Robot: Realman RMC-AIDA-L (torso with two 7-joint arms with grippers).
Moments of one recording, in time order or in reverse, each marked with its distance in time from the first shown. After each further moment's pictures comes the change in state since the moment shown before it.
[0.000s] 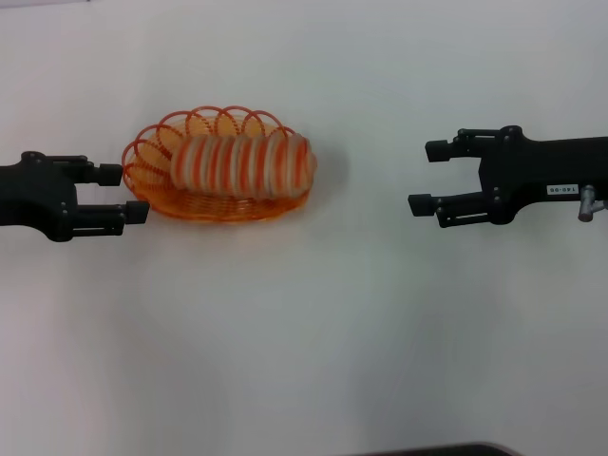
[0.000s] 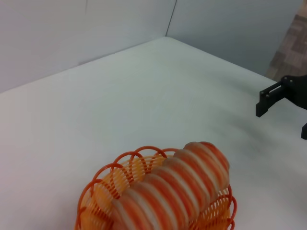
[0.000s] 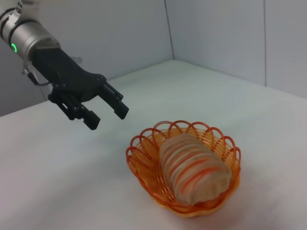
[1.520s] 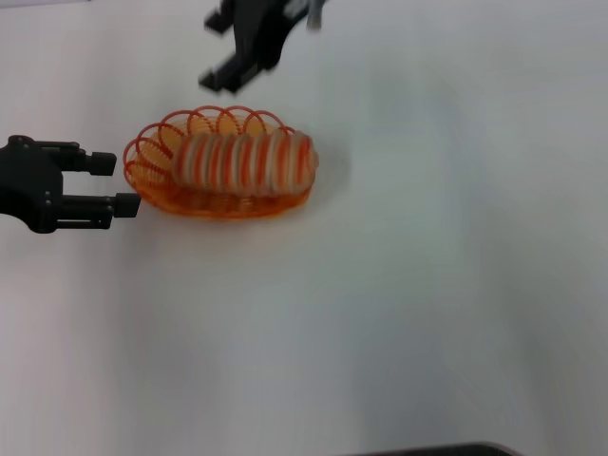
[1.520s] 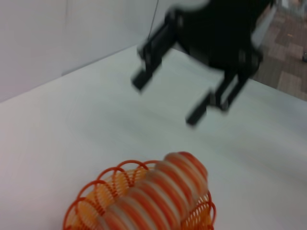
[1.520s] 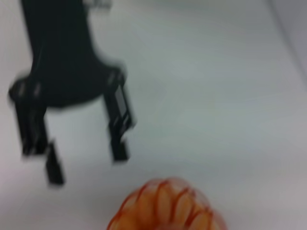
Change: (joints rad) left arm -0.013 0.008 -0.003 0.103 -0.001 0.108 -0.046; right arm 0.685 0.001 -0.453 -0.055 -0.278 0.234 0.548
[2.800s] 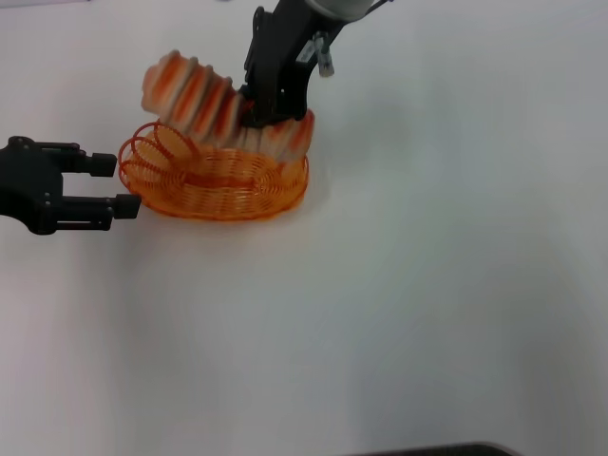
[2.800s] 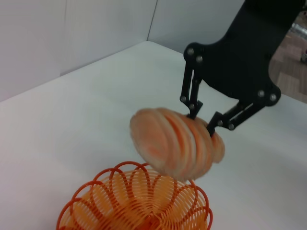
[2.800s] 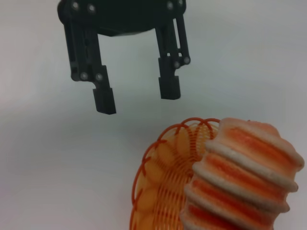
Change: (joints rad) left arm 0.001 0.000 -0.001 0.001 -0.003 0.006 -0.004; right arm 0.093 0.023 -0.116 0.005 -0.167 -0.126 0.023
